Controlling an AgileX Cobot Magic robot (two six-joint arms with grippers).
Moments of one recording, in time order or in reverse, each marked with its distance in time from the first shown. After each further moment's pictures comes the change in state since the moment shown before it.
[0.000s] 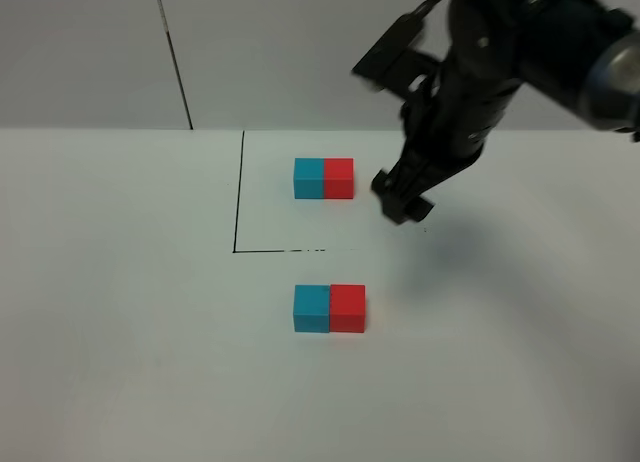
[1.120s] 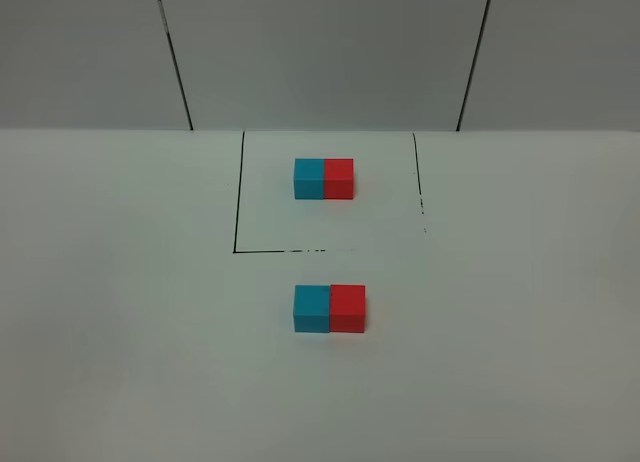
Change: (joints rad) left arm 0.000 0.000 0.000 0.000 -0.001 0.000; right arm -0.485 -1.548 1.191 0.055 -0.083 0.325
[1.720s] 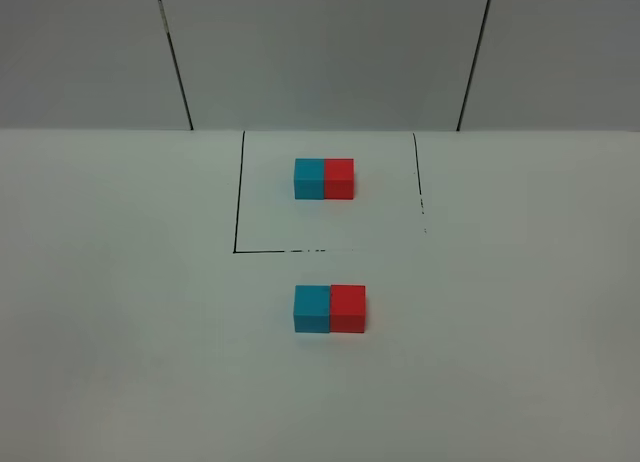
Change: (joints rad) left arm 0.000 0.000 0.000 0.000 0.000 0.000; right arm 0.011 -0.397 0.120 0.030 0.013 -0.041
